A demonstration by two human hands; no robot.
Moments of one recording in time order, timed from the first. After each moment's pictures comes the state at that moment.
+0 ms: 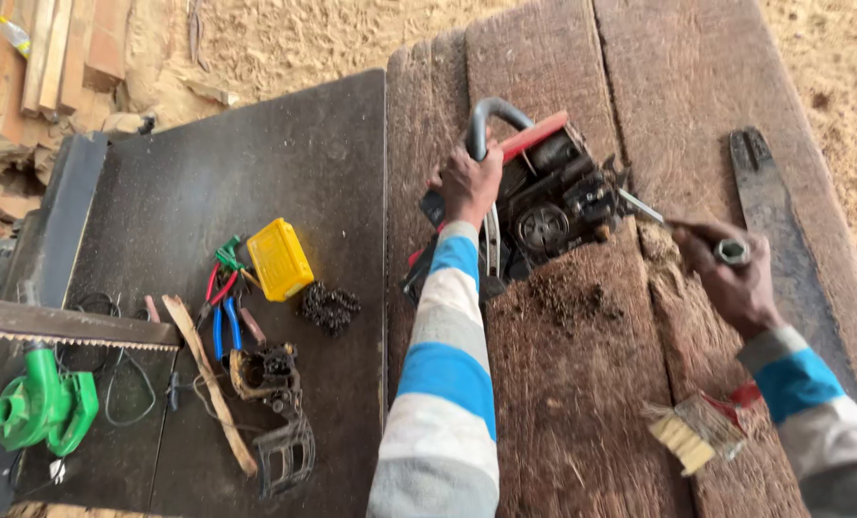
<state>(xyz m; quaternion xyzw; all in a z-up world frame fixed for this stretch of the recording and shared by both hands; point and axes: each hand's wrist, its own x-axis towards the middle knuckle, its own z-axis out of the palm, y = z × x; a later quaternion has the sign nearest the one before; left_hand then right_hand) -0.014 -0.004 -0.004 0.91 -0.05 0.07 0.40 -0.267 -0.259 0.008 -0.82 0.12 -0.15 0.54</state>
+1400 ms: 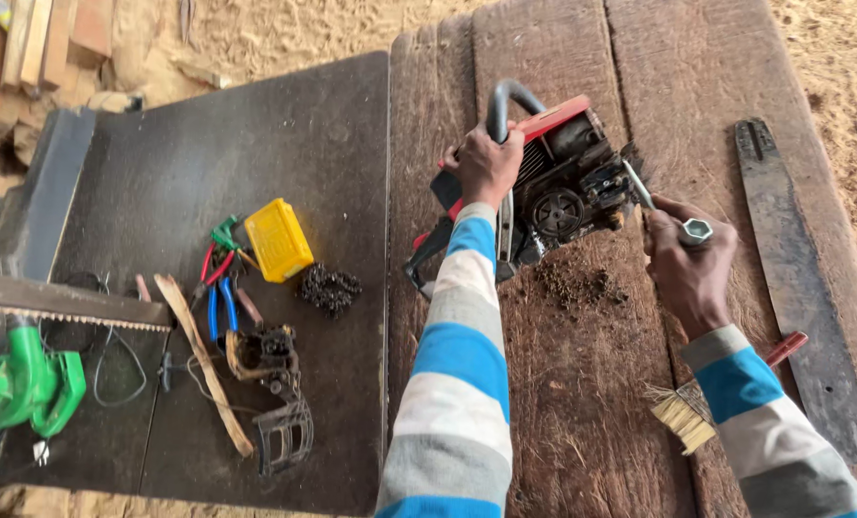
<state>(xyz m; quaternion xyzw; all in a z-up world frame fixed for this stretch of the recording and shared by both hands) -0.025 -0.010 -0.002 0.90 -0.03 0.08 0.43 -0.258 -0.176 0.043 -0.78 0.22 -0.20 0.55</state>
